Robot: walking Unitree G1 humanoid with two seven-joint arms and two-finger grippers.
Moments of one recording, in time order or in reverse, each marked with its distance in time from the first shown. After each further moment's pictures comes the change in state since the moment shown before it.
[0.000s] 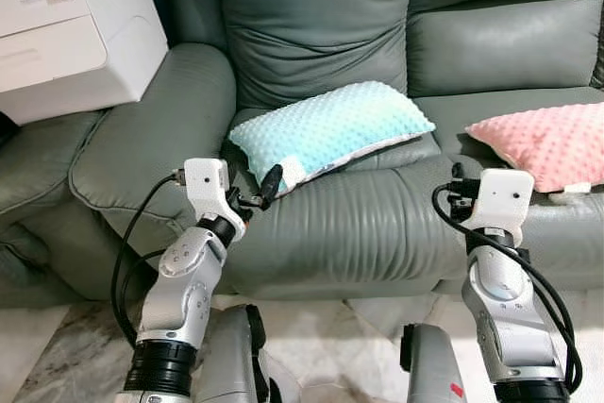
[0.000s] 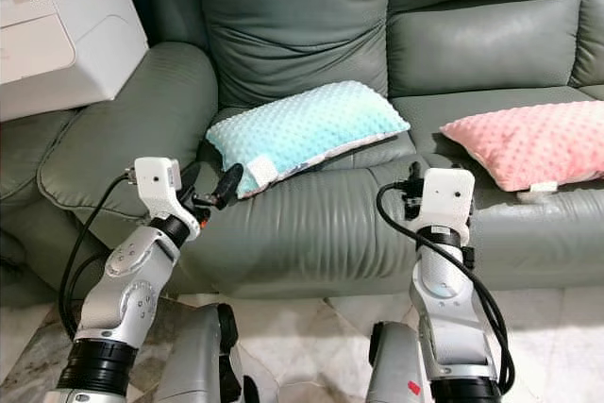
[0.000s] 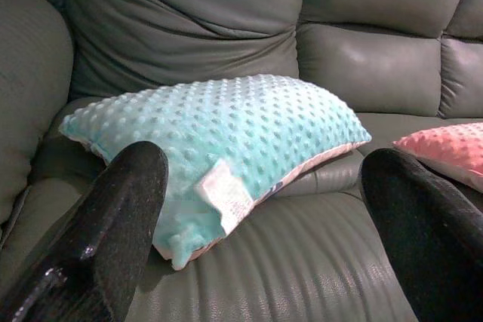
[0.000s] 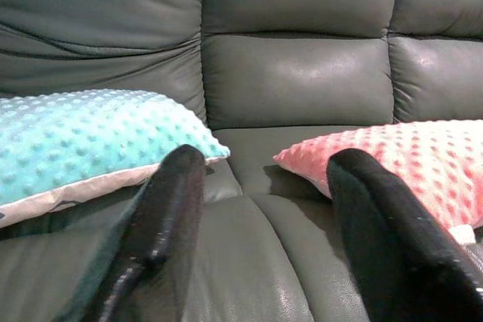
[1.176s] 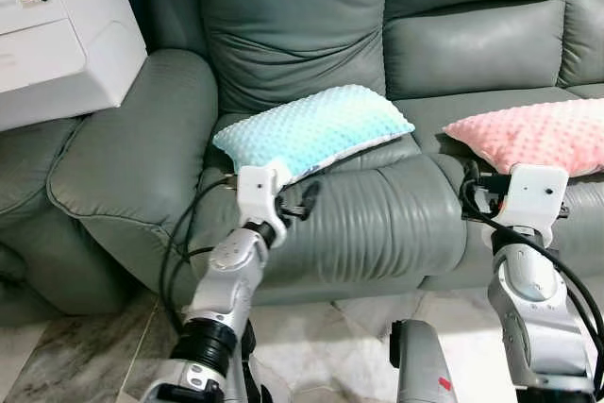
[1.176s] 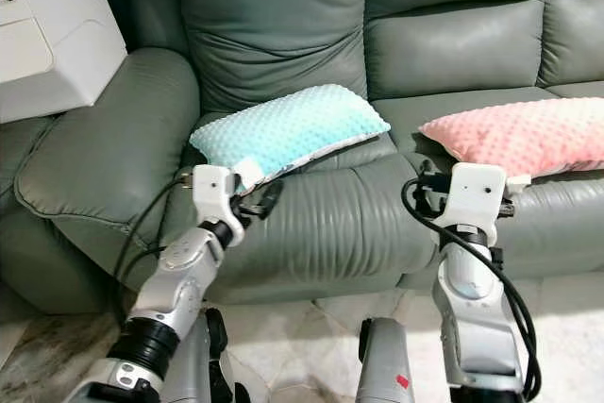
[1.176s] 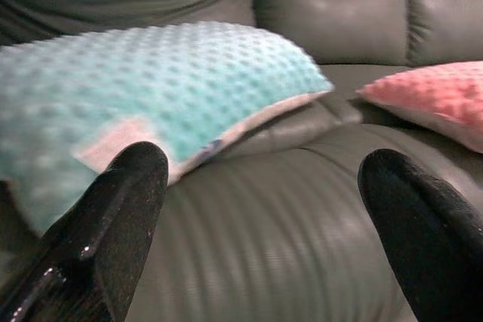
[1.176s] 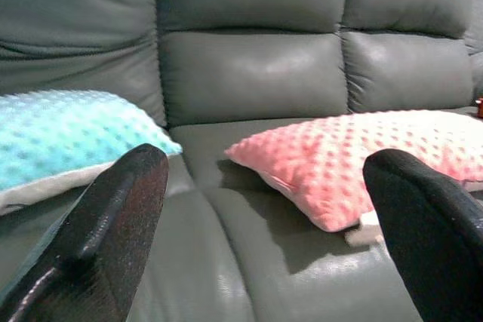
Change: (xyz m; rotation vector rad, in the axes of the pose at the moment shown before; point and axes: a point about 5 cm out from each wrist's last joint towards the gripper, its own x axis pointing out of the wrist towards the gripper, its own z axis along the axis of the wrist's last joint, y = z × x) left arm 0.028 -0.028 -0.037 0.055 0.109 -0.010; right arm -0.007 -0.021 0.013 0.019 0.042 -0.015
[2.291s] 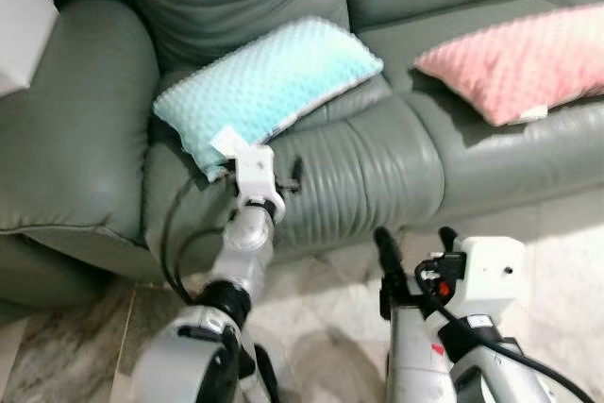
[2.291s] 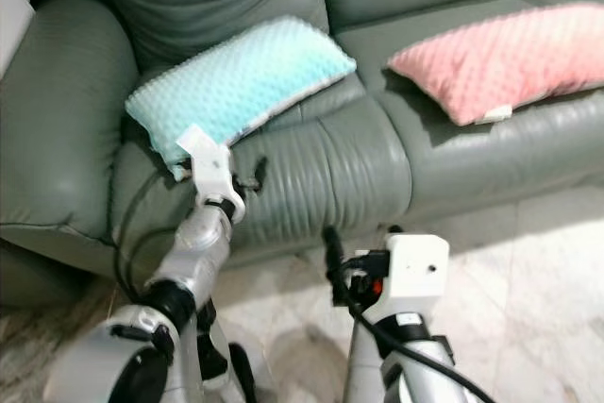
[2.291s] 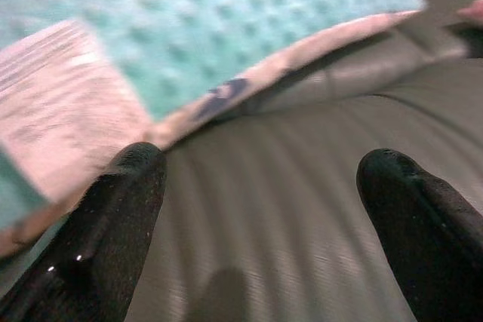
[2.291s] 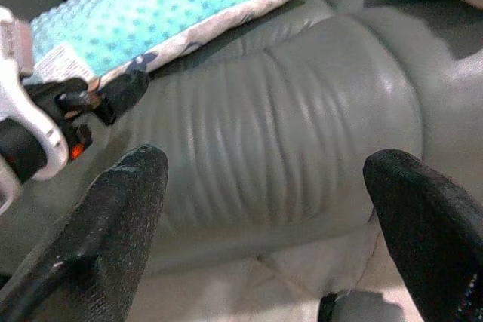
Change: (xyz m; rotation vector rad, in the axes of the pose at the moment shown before) left arm 0.030 0.010 0.018 0.098 -0.089 0.265; right arm -0.124 0.059 0.031 0.271 0.173 0.414
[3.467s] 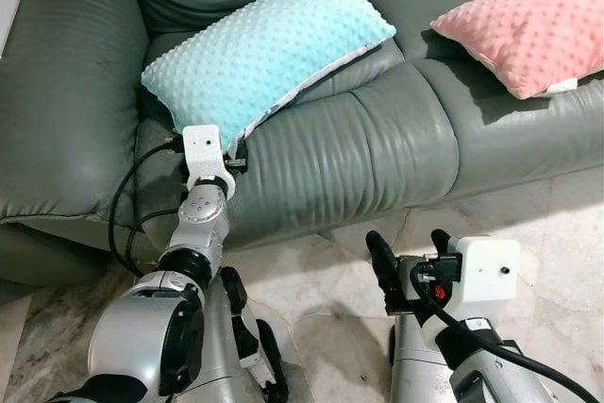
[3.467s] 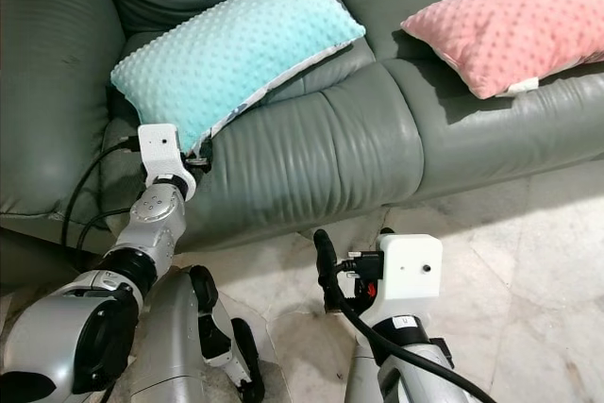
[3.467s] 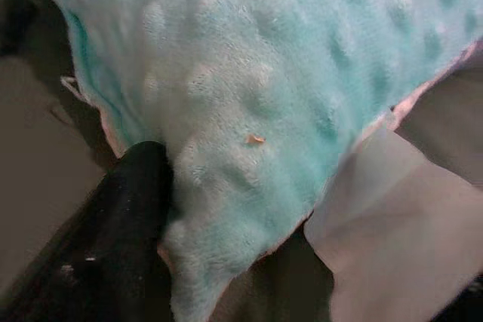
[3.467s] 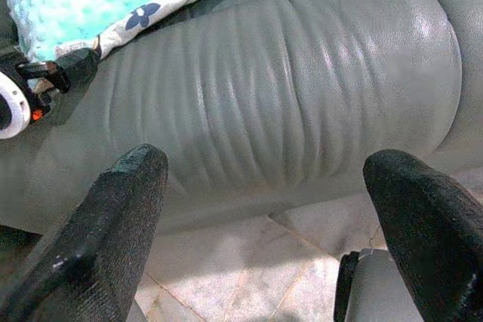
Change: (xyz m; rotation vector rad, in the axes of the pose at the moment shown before) left arm 0.013 0.062 0.018 0.017 0.036 0.164; right arm -0.003 0.004 0.005 0.004 0.039 0.026
